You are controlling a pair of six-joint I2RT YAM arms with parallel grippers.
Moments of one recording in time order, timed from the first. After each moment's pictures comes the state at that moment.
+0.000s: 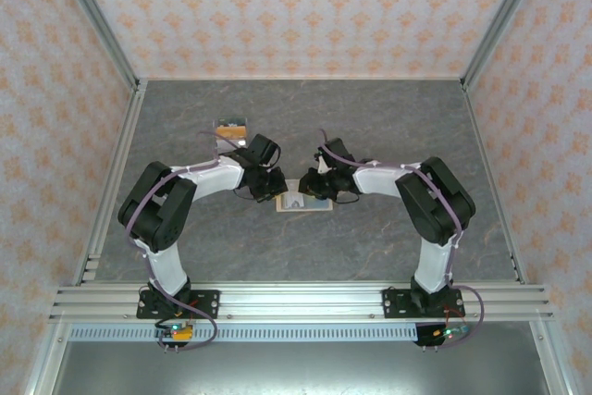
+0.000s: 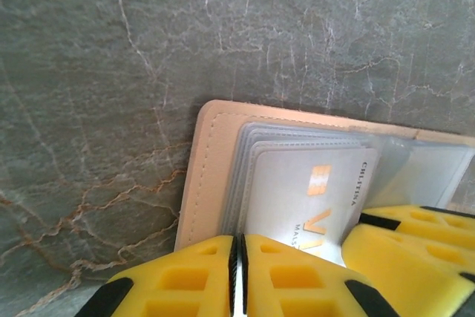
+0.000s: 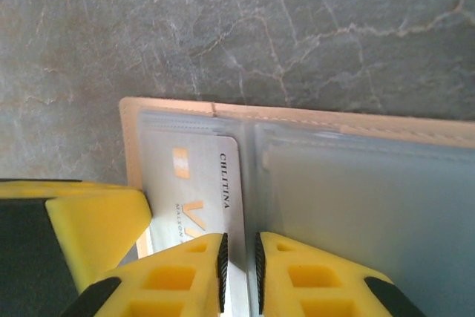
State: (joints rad) left arm -0.48 1.81 1.04 -0.39 0.27 -0.93; right arm 0.59 1.86 0.99 -0.11 -0.46 0.80
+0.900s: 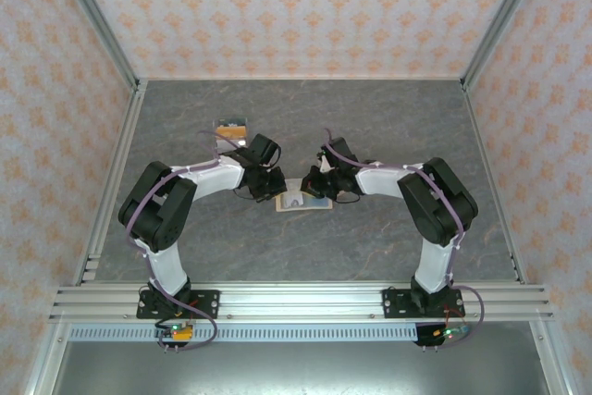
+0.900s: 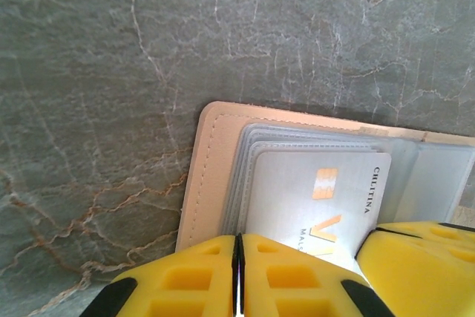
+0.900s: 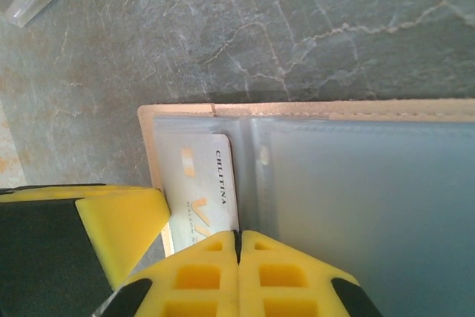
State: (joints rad) left arm -0.48 1.81 1.05 -0.40 0.25 -0.92; right arm 0.57 1.84 0.97 -0.07 -0.49 0.88
